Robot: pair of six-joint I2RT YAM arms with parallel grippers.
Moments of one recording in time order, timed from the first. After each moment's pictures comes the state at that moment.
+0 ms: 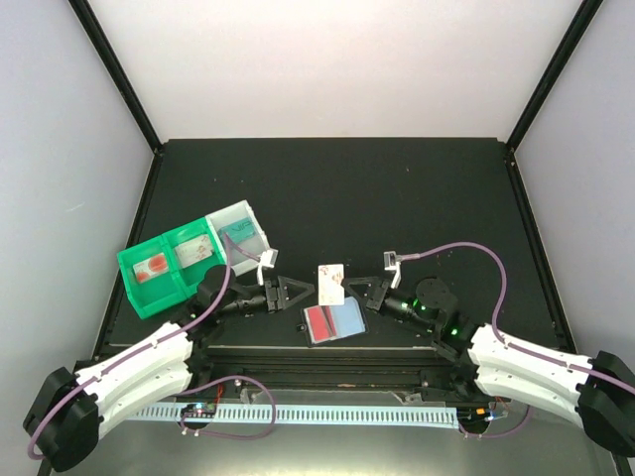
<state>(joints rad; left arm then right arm) -0.66 0.78 0.25 0.35 0.63 -1.13 0.92 0.83 0.24 0.49 -0.20 1.24</state>
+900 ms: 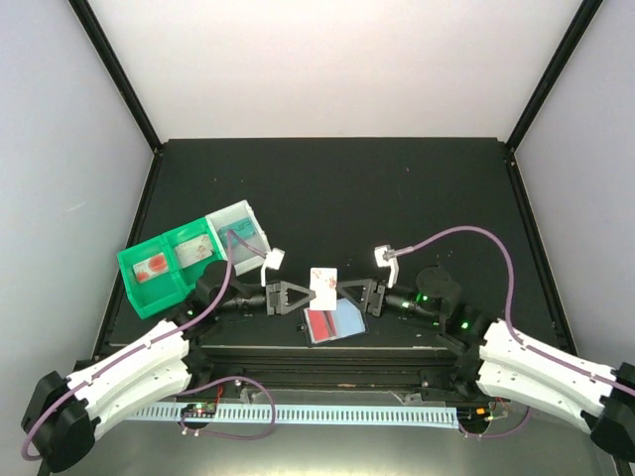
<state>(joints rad) -0.70 0.77 0.31 0.30 0.71 -1.02 0.94 0.79 0.37 0.26 -0.30 0.97</state>
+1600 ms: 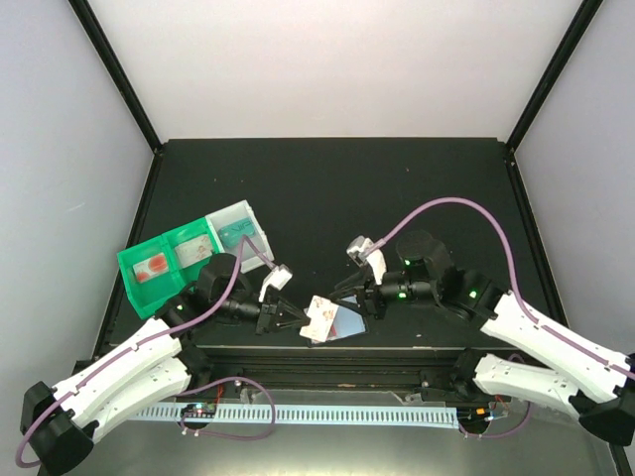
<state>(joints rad) -0.70 0.71 0.48 -0.21 0.95 -0.55 0.94 0.91 0.90 -0.48 -0.47 0.33</state>
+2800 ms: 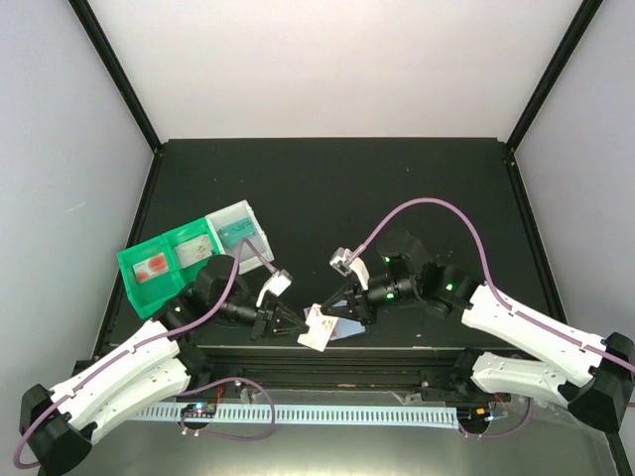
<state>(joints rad) -0.71 0.69 0.48 -0.21 1.04 -0.51 0.94 1.04 0.87 -0.42 -0.71 0.31</state>
